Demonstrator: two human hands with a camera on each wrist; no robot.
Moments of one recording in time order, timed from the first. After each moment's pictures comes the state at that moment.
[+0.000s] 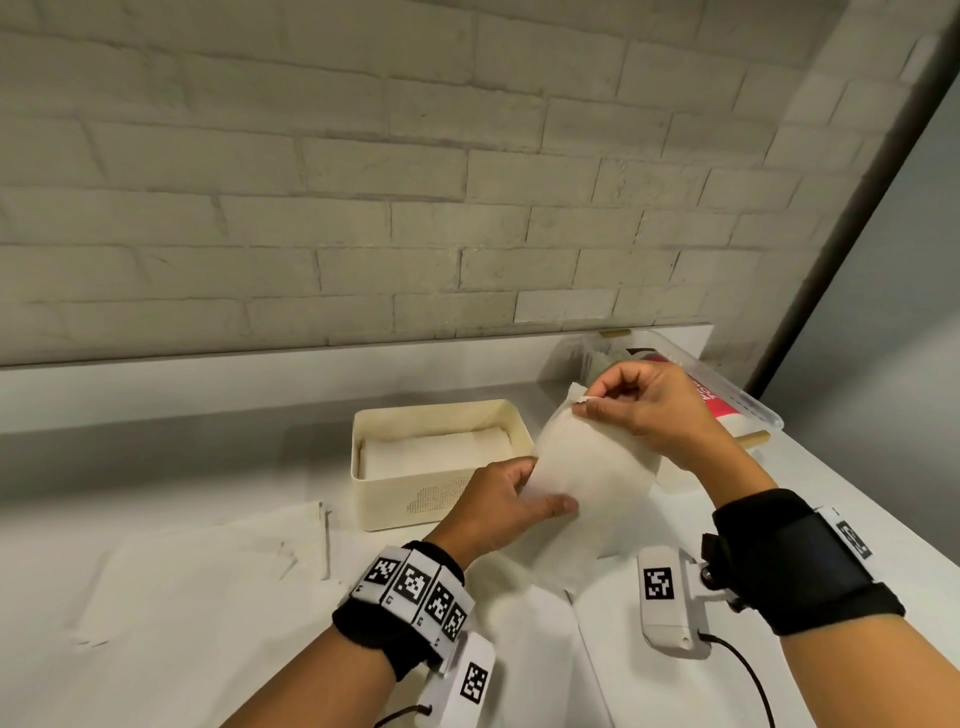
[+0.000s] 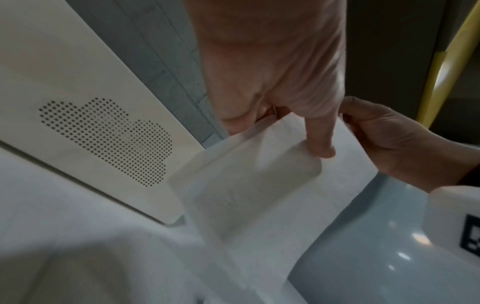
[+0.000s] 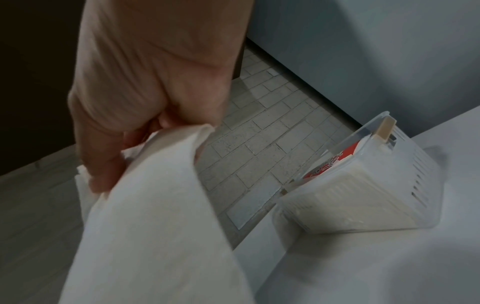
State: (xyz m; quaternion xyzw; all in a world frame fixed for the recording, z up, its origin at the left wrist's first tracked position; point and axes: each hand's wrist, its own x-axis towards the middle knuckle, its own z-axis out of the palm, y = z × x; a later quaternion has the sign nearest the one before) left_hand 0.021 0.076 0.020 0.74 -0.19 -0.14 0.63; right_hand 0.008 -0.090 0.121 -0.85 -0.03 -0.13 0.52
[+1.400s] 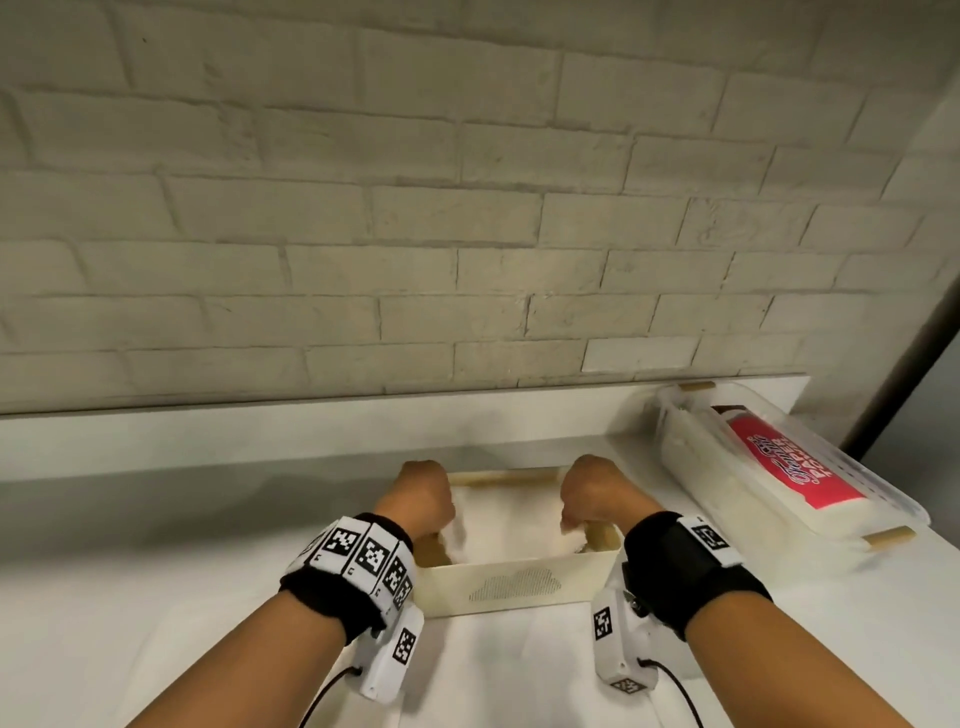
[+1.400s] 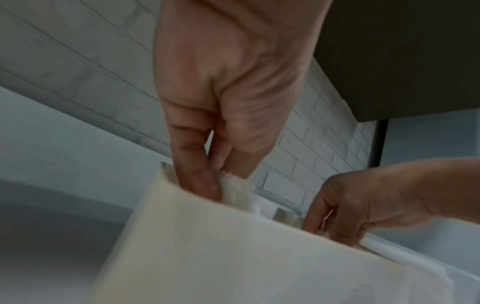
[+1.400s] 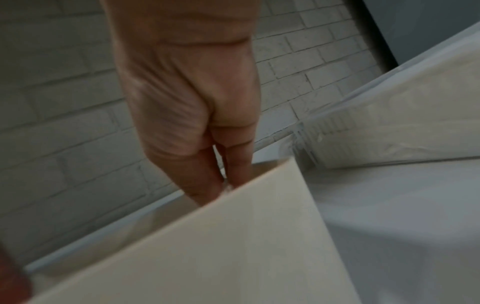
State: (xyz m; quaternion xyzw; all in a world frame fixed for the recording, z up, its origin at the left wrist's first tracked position) left_hand 0.161 0.183 0.027 0.99 -0.05 -0.14 0.07; right_hand 0.152 -0.006 0.052 -0.97 0.05 0.22 0.05
